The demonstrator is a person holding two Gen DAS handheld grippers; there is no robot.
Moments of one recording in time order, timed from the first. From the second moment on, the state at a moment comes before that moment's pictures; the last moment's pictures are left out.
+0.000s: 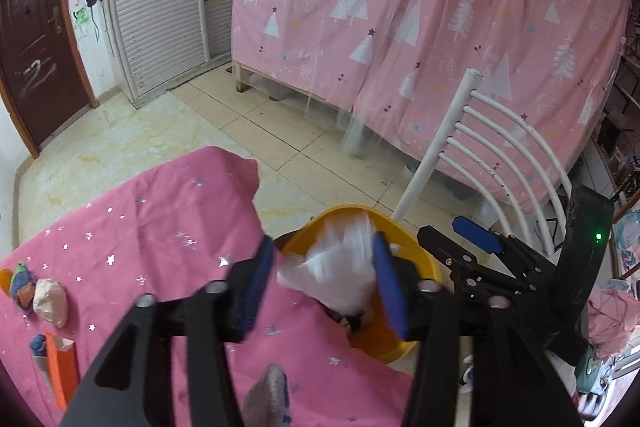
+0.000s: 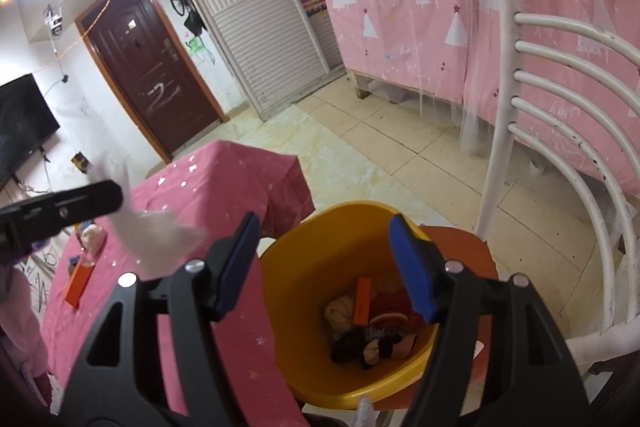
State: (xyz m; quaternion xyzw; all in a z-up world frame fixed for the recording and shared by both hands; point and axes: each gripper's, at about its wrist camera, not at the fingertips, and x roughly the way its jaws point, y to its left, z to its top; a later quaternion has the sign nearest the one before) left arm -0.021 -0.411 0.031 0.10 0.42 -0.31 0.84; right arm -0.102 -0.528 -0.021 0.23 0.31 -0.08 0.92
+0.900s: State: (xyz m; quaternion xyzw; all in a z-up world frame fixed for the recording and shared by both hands) left arm -0.001 -0.285 0.060 0.04 0.40 -0.23 0.89; right arm -0.070 -0.444 0.007 0.17 0.33 -0.03 0.93
